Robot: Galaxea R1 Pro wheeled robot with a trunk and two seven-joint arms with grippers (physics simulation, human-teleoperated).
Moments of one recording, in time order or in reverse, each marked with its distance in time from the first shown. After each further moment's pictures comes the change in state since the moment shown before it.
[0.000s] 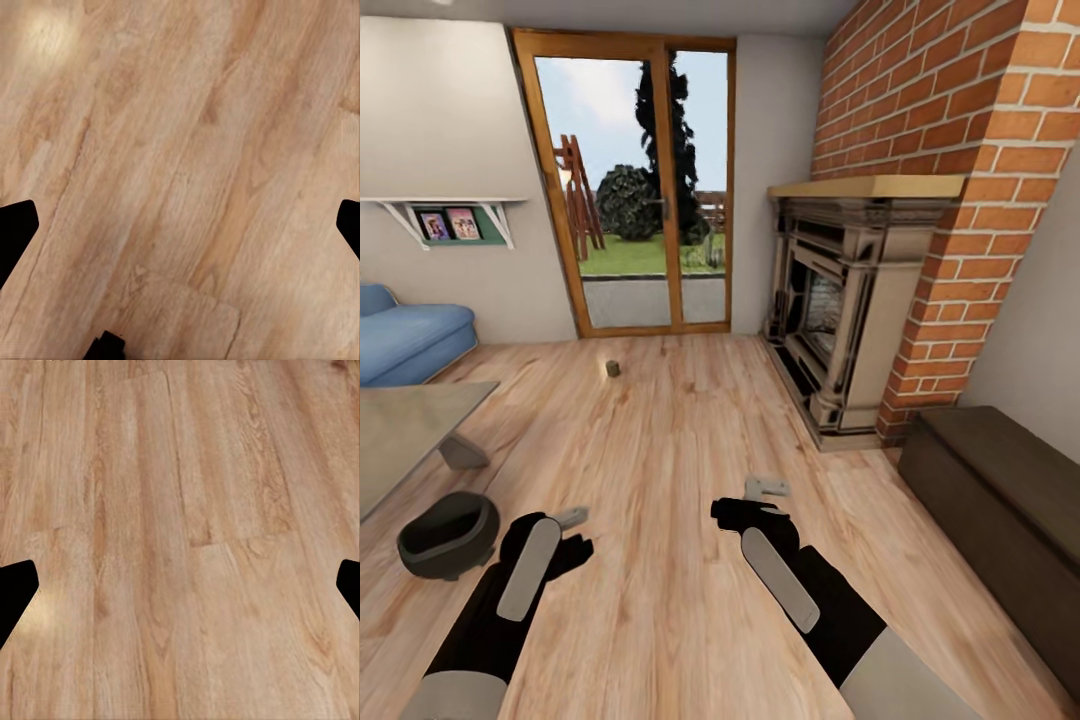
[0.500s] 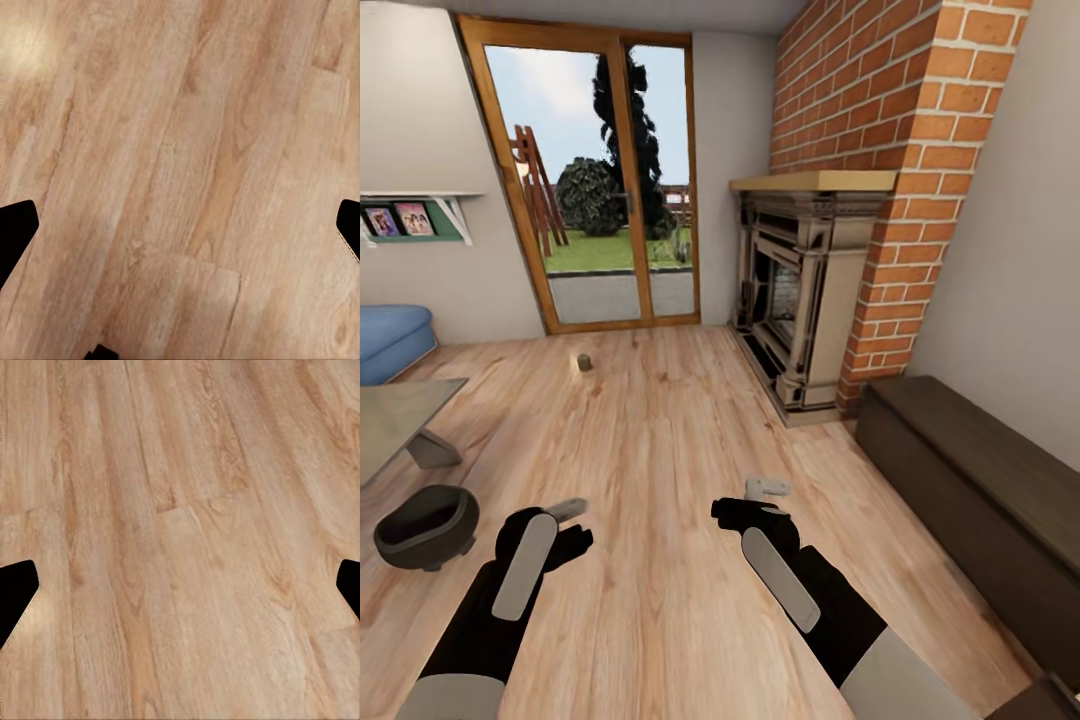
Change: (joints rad) left arm 0.005 -0.001 0.000 -0.065 0.001 0.006 -0.002; right arm 0.000 -0.001 -0.001 0.000 0.001 -0.001 0.000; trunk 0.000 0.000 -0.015
